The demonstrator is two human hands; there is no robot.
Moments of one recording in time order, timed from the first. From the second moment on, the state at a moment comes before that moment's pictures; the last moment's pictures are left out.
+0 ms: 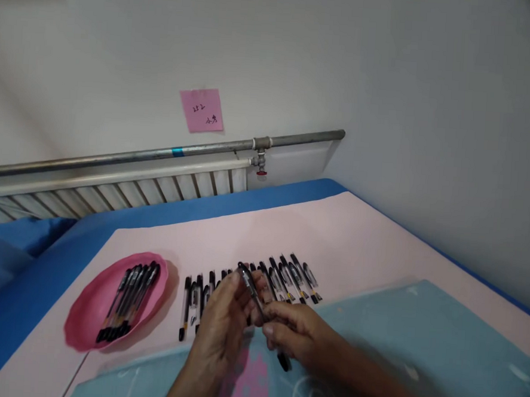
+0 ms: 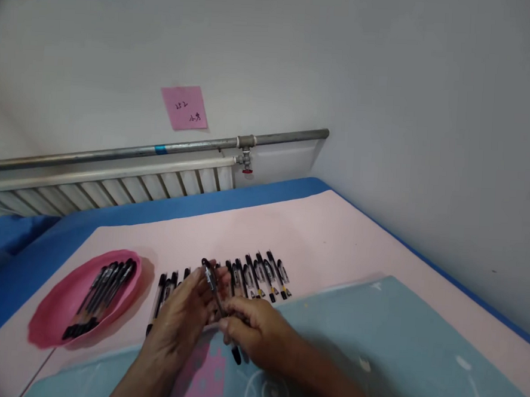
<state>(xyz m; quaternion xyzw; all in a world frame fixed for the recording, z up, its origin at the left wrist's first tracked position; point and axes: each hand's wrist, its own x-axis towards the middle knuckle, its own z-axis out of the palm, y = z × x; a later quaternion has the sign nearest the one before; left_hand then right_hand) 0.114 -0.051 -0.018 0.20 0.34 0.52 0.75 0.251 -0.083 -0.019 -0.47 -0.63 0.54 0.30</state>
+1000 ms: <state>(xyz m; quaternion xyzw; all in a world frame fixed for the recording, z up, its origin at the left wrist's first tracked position) 0.095 -0.042 -0.025 0.27 0.36 0.49 0.74 0.255 -0.082 -0.025 -0.42 -0.52 0.66 0.34</state>
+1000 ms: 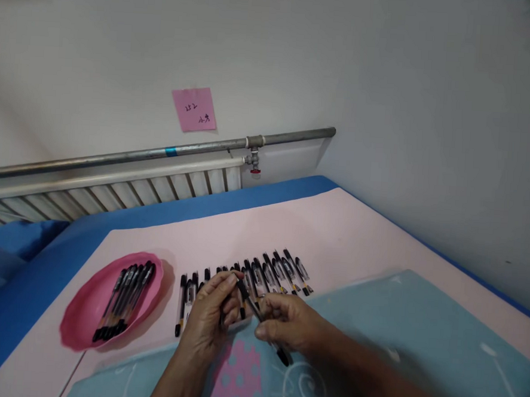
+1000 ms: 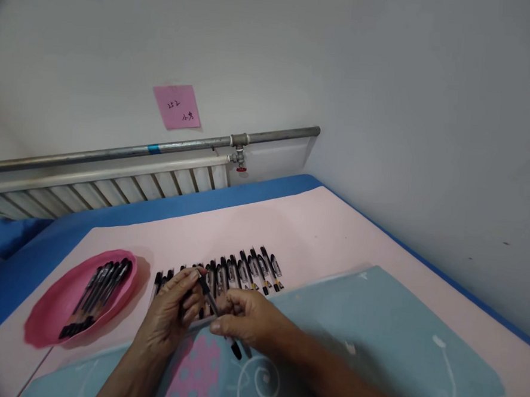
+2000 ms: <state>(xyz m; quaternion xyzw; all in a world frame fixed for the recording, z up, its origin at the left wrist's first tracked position) 0.089 -0.038 -0.023 0.27 0.36 0.54 0.71 0.253 -0.084 -0.022 -0.47 -0.44 0.67 0.37</state>
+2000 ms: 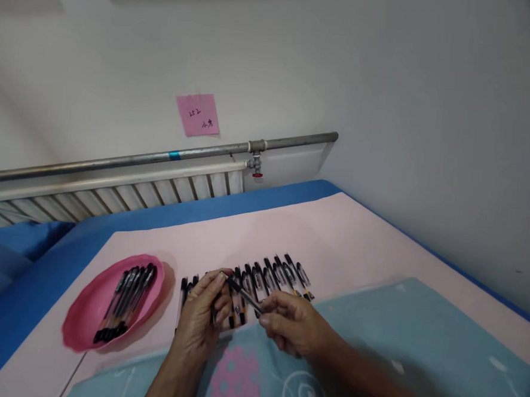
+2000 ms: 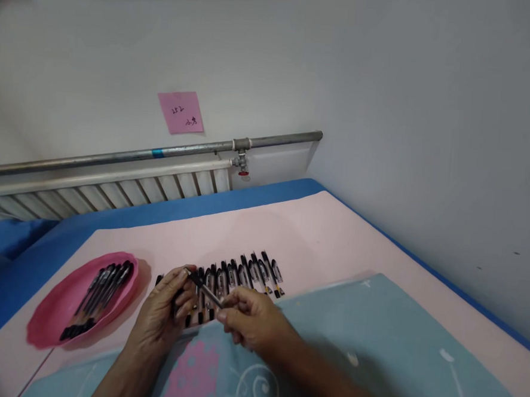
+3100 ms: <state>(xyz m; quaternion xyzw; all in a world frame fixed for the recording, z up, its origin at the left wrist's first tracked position) 0.092 -0.041 -0.019 0.32 0.40 0.48 0.71 0.252 -0.084 -0.030 -0.47 -0.45 0.67 0.36</state>
